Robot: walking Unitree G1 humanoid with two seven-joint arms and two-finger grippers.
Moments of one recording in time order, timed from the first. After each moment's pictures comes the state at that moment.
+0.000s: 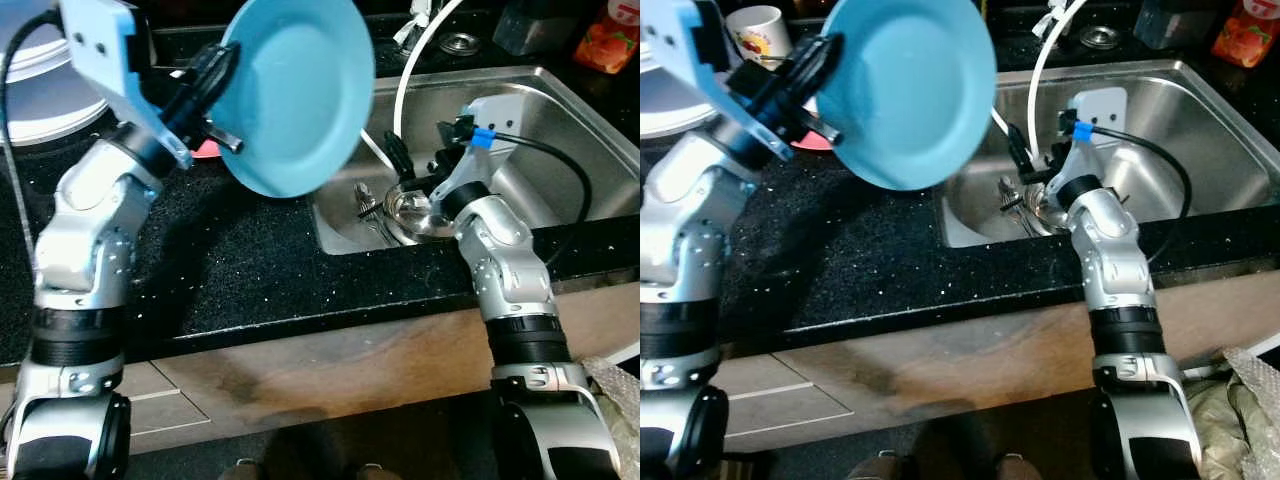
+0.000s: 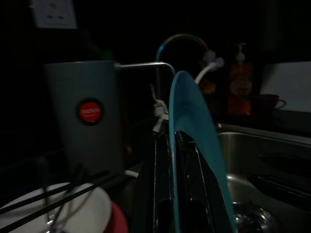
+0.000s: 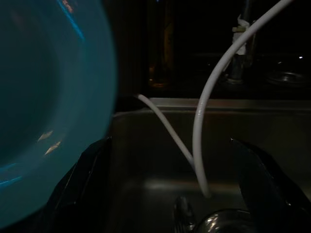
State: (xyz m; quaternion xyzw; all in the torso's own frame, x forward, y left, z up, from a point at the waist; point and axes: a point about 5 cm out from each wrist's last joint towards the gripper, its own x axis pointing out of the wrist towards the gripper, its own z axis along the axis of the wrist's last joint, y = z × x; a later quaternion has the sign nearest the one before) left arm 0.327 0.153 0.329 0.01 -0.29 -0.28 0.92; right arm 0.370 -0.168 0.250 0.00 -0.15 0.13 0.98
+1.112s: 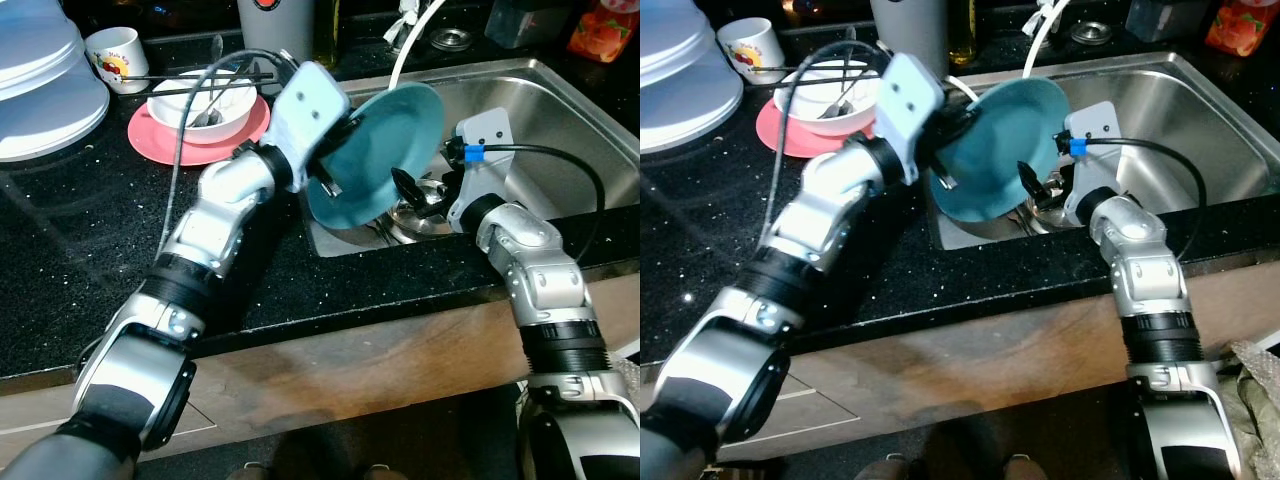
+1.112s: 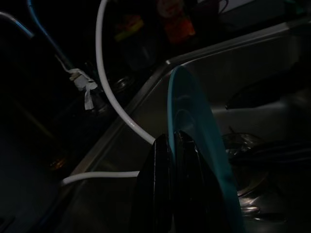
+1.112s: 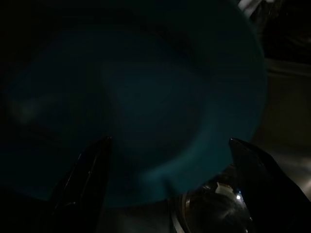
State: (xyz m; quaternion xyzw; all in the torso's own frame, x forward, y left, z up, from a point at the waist) left arm 0.375 0.057 0.285 0.22 -0.23 -0.37 0.87; right arm 0.359 -0.186 0.245 -0.10 -0.04 0.19 0.98
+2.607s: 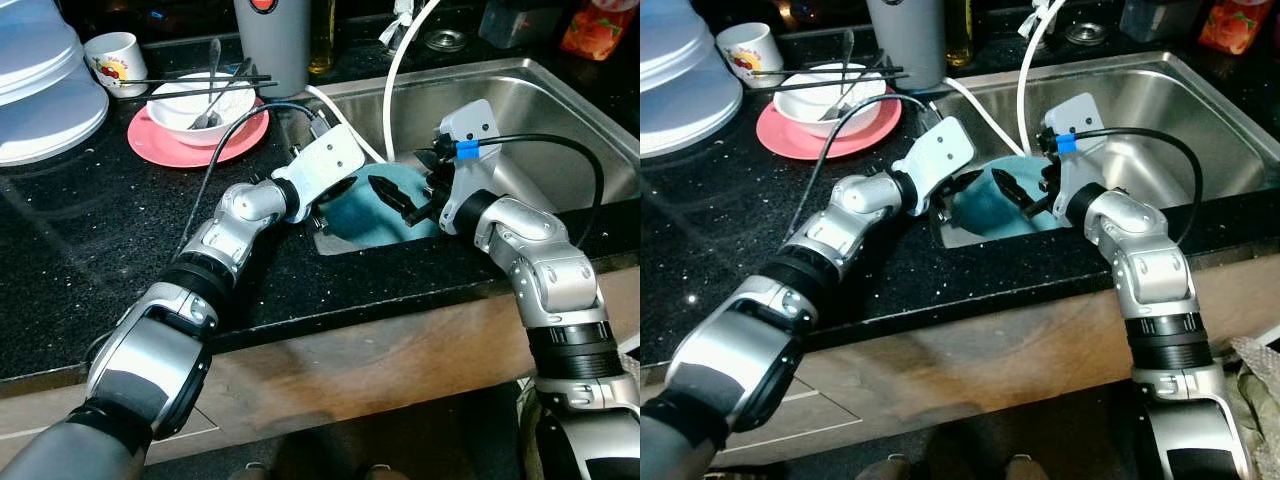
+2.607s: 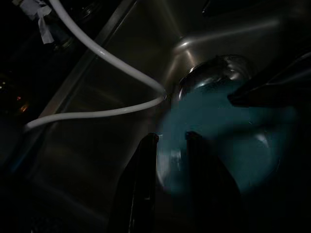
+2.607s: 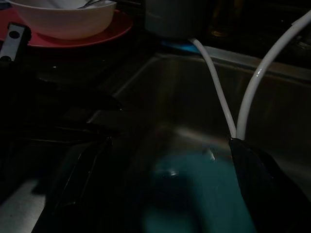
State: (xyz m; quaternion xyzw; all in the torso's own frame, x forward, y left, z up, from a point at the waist) left arm 0.392 0.056 0.238 0.29 -0.12 -0.37 0.87; right arm 0.349 -0.168 0.251 -0.11 -0.02 0.26 0.96
